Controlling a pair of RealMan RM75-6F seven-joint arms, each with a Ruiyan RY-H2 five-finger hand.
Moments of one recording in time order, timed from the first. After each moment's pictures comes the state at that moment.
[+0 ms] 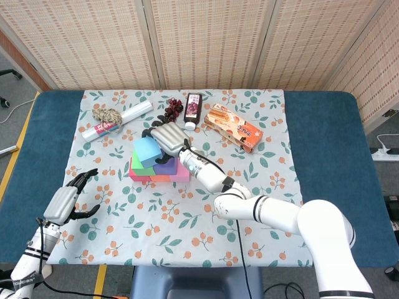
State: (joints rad) left arm -0.37 -1.25 -0.06 -1.52 1.47 1.21 -0.32; right arm 1.42 -1.67 0.34 -1.09 -0.81 0.58 -0.18
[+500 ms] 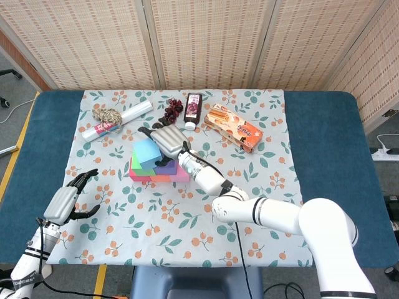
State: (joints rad) left arm -0.37 -1.26 -0.06 -1.50 1.48 1.21 -0.34; right arm 1.44 -1.62 0.32 -1.18 -0.66 0.60 -0.28
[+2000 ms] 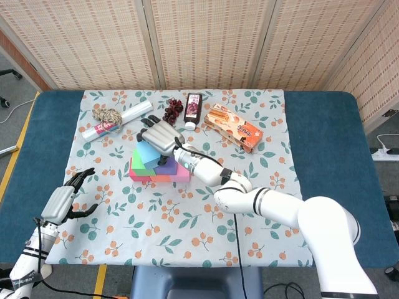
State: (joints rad) left arm -0.37 -1.26 -0.06 -1.49 1.46 1.21 -0.36; right arm 1.49 -1.59 0.30 -1.08 -0.92 0.48 -0.16
